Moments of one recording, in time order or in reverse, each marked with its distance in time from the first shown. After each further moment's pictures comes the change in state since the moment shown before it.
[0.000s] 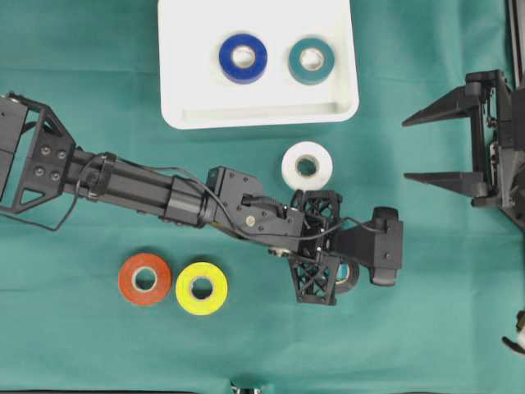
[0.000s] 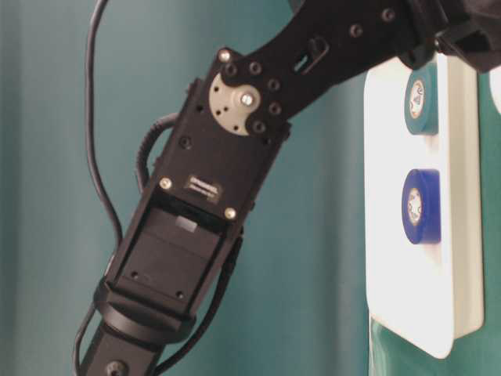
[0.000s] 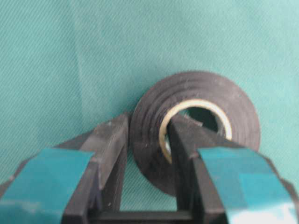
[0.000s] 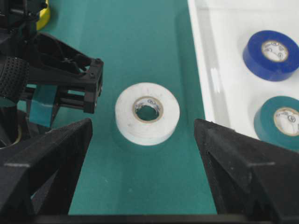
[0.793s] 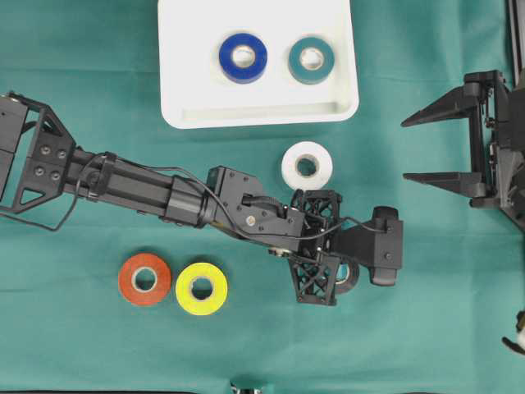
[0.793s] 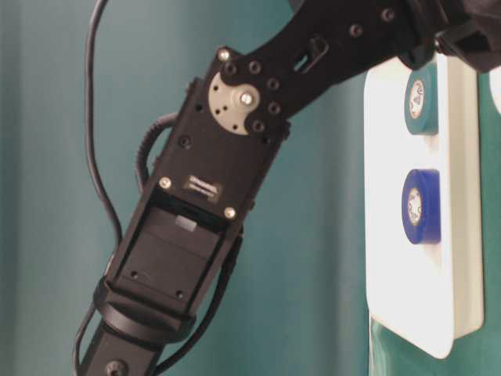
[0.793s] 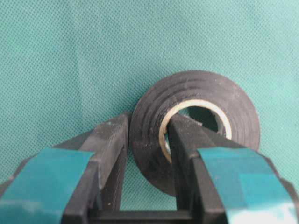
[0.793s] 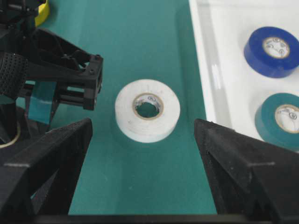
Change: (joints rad) left arm 0.000 0.000 -0.003 -0.002 0.006 -0.002; right arm -0.002 0.009 0.000 0.000 0.000 0.000
